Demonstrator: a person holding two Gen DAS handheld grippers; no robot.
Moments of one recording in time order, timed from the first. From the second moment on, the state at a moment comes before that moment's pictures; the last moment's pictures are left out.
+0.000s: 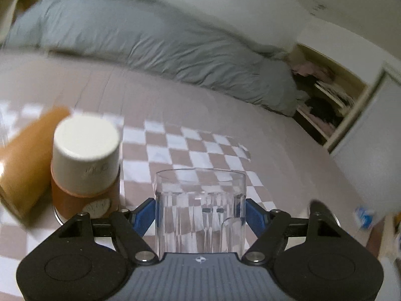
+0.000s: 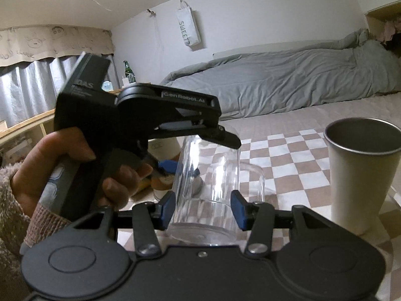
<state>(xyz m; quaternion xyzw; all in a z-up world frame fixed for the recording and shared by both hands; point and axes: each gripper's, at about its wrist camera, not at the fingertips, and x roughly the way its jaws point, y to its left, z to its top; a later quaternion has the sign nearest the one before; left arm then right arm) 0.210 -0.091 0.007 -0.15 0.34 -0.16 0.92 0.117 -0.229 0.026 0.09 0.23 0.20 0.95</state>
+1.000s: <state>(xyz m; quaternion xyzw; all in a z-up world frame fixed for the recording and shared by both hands) 0.137 -0.174 0.019 0.11 0.26 -0.21 0.94 0.107 -0.250 0.009 0.08 0.27 0.15 0.95</state>
